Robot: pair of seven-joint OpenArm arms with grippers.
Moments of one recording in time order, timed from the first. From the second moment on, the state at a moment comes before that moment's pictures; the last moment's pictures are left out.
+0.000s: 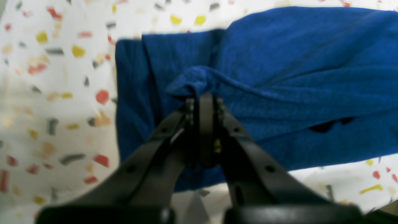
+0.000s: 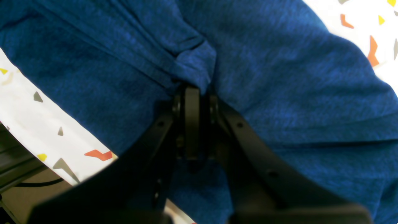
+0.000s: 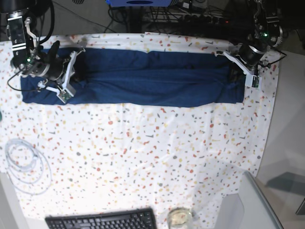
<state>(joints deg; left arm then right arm) 25.2 -14.7 -16.7 85.2 -14.1 -24.0 20.7 -12.9 17.3 -1.1 81.4 8.5 37.0 -34.7</state>
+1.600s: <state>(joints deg) 27.6 -14.4 -35.7 91.8 -14.1 -24.1 21.3 -16.8 13.8 -0.1 99.1 8.1 32.2 -47.1</state>
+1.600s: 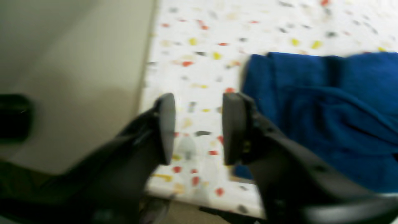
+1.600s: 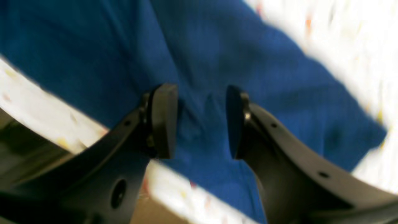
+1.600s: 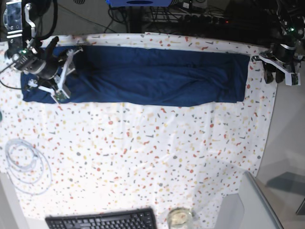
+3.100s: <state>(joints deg) 26.3 -9.4 -32.3 93.9 -14.3 -24.0 21.2 -7.0 12.9 -16.9 93.5 8.5 24.8 -49.0</state>
